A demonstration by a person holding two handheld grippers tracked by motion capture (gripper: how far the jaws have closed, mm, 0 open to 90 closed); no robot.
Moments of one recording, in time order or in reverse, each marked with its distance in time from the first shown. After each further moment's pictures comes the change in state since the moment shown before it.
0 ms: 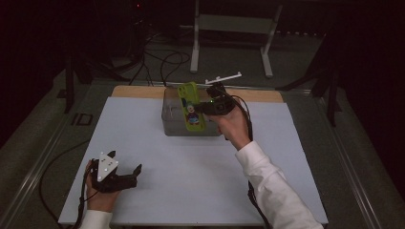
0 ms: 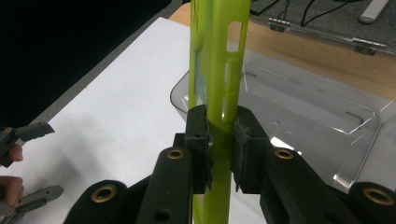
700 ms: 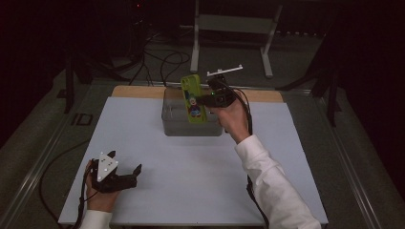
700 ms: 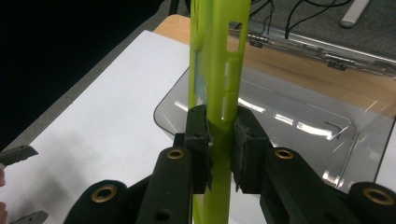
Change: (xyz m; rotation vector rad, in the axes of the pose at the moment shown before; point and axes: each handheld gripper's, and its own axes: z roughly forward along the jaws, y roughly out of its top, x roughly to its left) left arm 0.000 0.000 0.000 0.000 -0.001 0.000; right arm -0.009 0.016 0.002 -0.019 -0.045 0.027
